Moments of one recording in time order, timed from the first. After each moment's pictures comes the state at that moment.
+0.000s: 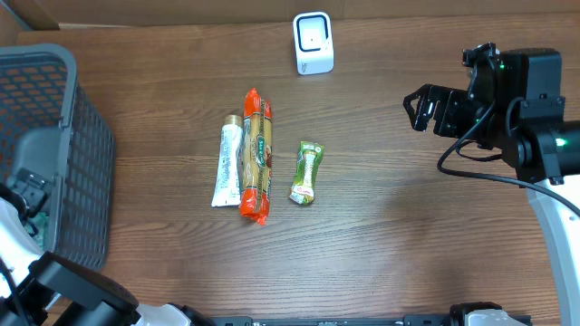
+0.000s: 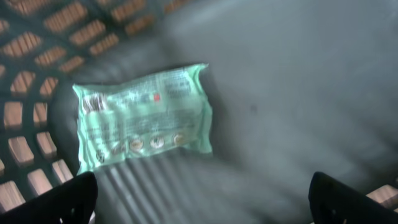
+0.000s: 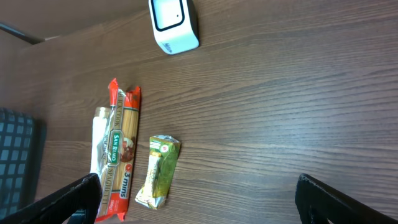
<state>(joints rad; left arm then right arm) 0.92 1.66 1.34 -0.82 -0.10 -0.20 0.09 1.34 1.46 -0.96 -0.31 0.28</state>
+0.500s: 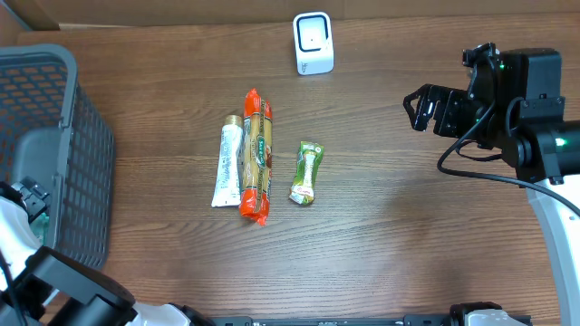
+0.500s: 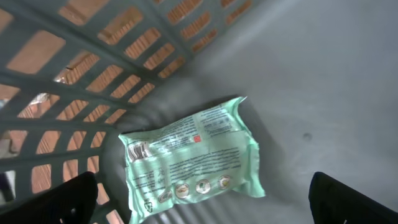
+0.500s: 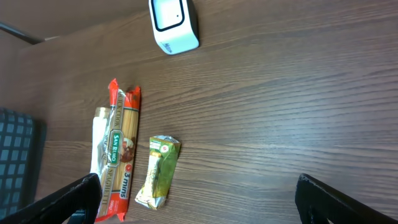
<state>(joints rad) 0.92 1.69 1.26 -0.64 -0.25 0.04 0.09 1.34 1.46 -0.96 -0.31 0.28</state>
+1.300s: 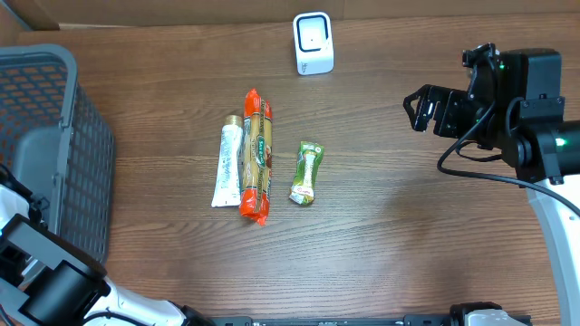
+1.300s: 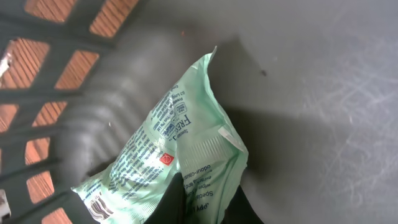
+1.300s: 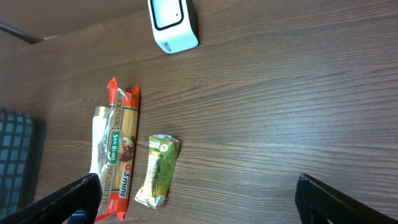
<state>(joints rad) 0.92 1.91 1.30 -0.67 -0.33 0.11 0.09 1.34 1.46 -0.97 -0.31 0.28</state>
